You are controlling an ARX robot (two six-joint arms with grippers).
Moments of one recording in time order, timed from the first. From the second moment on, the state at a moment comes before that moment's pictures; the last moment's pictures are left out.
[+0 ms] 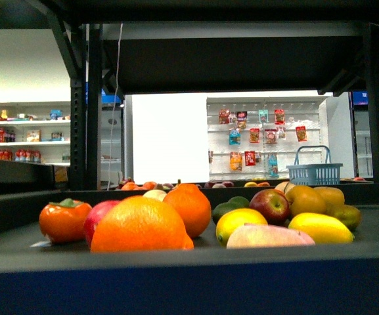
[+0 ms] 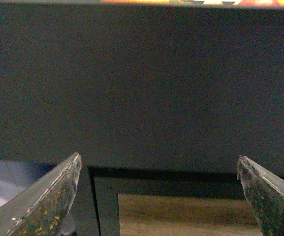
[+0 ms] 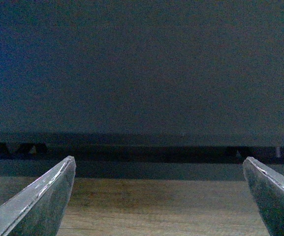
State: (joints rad) left arm 0.00 0.00 0.01 -0.01 0.00 0.00; right arm 0.00 0.00 0.02 0.00 0.00 0.00
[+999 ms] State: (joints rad) left arm 0.00 0.00 0.01 -0.01 0.00 0.00; right arm 0.00 0.00 0.02 0.00 0.00 0.00
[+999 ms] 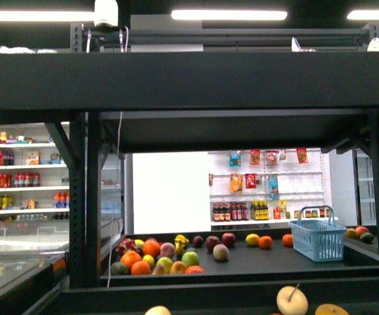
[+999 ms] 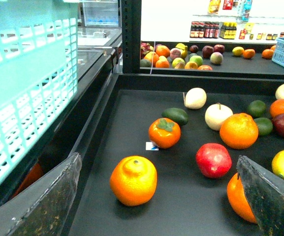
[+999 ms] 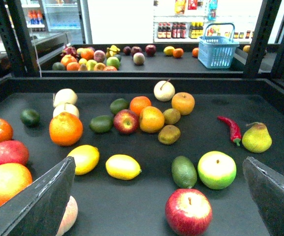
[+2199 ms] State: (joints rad) left arm 0.58 0.83 0.58 -0.15 0.48 -0.80; right arm 0.00 0.00 0.02 0.00 0.00 0.00
